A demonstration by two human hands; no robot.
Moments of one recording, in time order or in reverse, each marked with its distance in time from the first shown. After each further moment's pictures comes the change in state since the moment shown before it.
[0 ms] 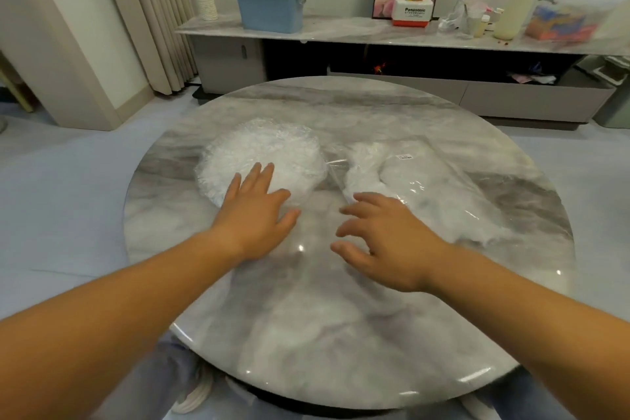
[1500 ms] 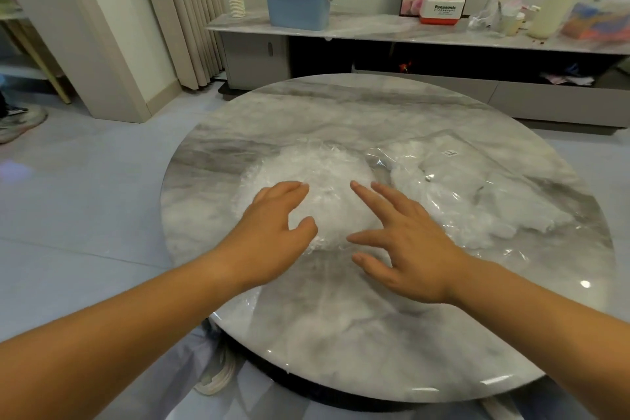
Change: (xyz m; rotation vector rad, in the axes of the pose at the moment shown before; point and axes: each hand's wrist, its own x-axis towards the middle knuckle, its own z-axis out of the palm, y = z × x) left_hand -0.071 0.004 -0.032 -0.573 0.063 -0.042; right_hand 0.001 -0.011 0.023 -0.037 0.105 -0.135
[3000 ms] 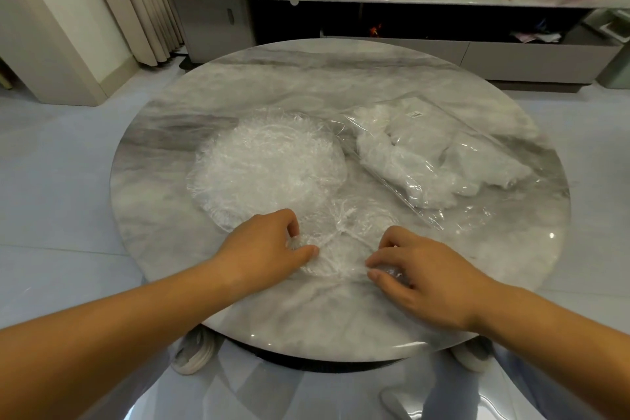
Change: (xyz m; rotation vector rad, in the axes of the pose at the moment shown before) left_hand 0.006 -0.009 0.071 0.226 -0.173 -0.066; right_hand -0.087 0.008 0.010 0.291 -0.194 0.246
